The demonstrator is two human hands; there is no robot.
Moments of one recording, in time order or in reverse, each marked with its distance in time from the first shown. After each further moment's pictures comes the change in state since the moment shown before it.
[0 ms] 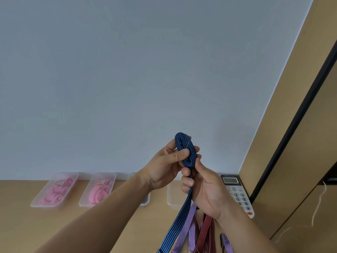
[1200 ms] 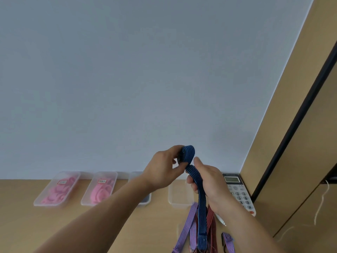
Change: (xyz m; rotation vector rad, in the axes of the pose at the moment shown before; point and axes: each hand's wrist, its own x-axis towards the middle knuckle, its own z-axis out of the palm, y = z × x) left_hand -0.006 -0.014 -0.019 1.372 0.207 0.374; right_hand 0.001 -0.005 -0.006 -0.721 0.510 -0.051
